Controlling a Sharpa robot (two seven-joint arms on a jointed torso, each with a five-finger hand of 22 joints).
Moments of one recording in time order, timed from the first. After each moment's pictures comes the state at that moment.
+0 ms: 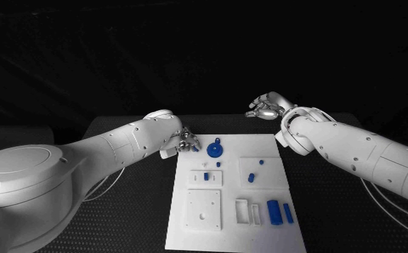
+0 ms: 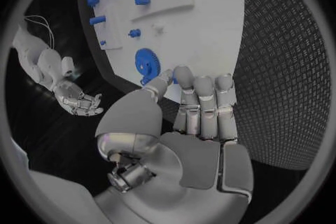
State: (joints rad) left arm 1.23 -0.31 -0.14 0.73 -0.93 0.16 -0.42; left_hand 0.95 0.06 0.38 -0.14 0.19 0.94 0.05 0.55 0.69 1.28 -0.06 0.90 0.58 1.12 -0.15 1.29 0.57 0.05 0.90 -0.12 0.95 1.31; right arm 1.22 -0.54 -0.03 1.02 -0.98 -0.39 -0.01; right_hand 0.96 -0.21 0.50 -0.23 0.60 0.76 0.20 0.30 0.38 0.74 0.15 0.85 0.23 0.64 0.15 1.00 0.48 0.24 0.56 0.22 0.56 1.23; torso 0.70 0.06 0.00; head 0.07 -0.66
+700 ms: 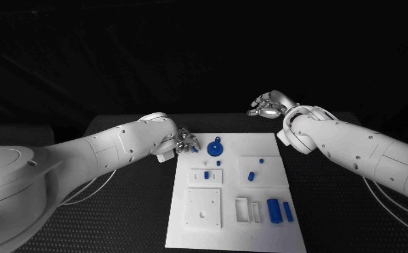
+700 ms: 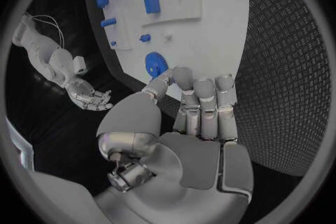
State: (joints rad) left arm 1.23 -0.42 -0.14 0.92 -0.90 0.07 -0.42; left_hand 0.91 0.12 0.43 -0.25 0.24 0.98 0.06 0.60 0.70 1.34 -0.08 0.90 0.58 1.17 -0.16 1.31 0.58 0.05 0.93 -0.13 0.97 1.31; right arm 1.22 -0.55 -0.03 1.01 -0.98 -0.39 -0.01; right_hand 0.96 -0.21 0.50 -0.23 0.60 0.76 0.20 0.30 0.38 0.74 0.15 0.85 0.22 0.64 0.15 1.00 0.48 0.24 0.56 0.22 0.56 1.23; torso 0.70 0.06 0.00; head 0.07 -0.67
